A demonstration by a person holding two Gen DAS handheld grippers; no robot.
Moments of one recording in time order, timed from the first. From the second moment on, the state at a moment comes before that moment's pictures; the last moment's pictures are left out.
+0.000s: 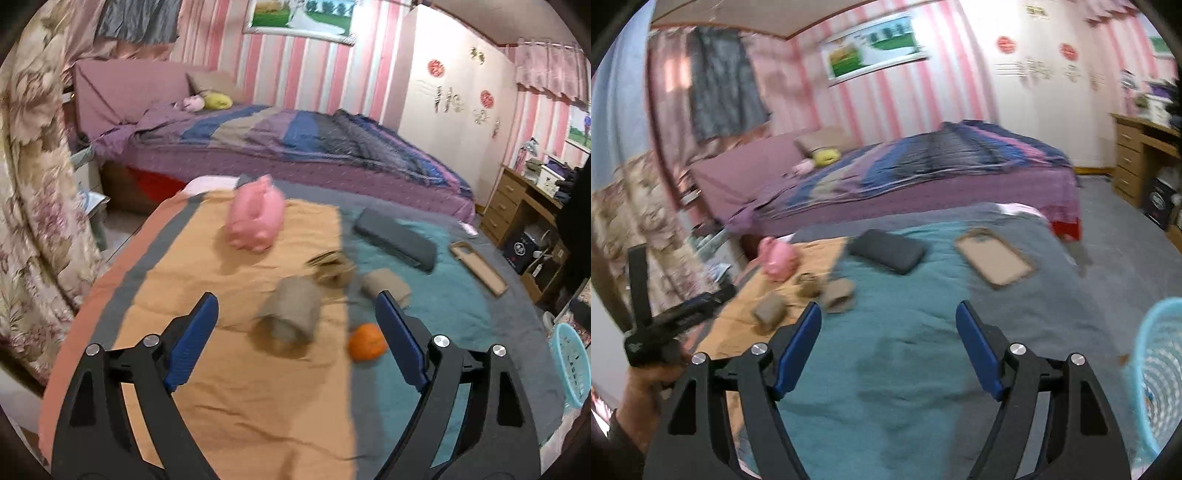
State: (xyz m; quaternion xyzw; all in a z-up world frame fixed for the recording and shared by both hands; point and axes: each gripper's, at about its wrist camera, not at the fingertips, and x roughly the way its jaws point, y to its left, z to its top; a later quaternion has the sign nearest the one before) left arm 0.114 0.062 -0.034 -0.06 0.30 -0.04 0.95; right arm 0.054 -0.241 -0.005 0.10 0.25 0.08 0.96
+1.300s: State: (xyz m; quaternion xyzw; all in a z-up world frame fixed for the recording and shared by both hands) left arm 0.158 0.050 -0.073 0.00 0.34 -0.04 0.94; right arm 0.159 -0.119 -0.074 0.01 0.36 0.13 0.92
